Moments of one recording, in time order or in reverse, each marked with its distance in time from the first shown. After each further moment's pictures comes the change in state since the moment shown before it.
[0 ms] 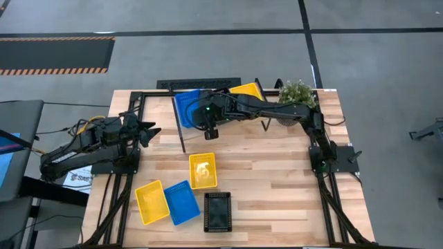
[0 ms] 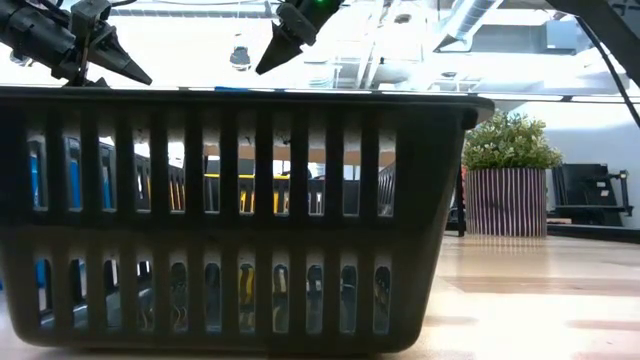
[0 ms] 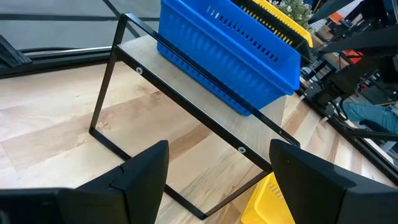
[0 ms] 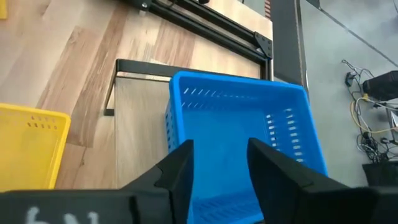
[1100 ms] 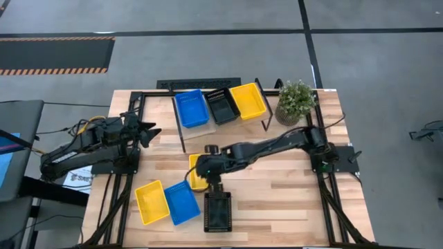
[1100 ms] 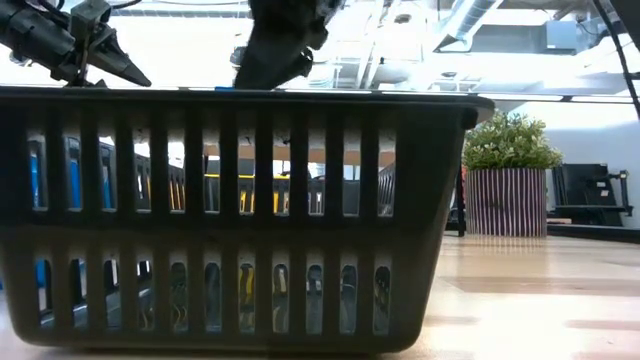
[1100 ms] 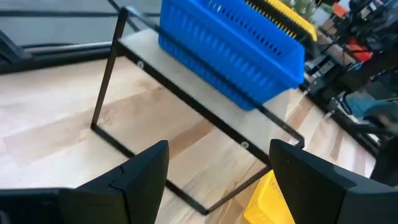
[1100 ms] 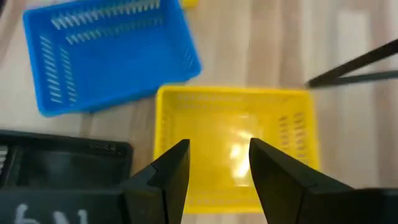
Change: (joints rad) left arm 0.000 0.000 0.000 -0.011 0.004 0.003; right arm 0.325 0.034 -0.236 -0.010 -0.068 0.551
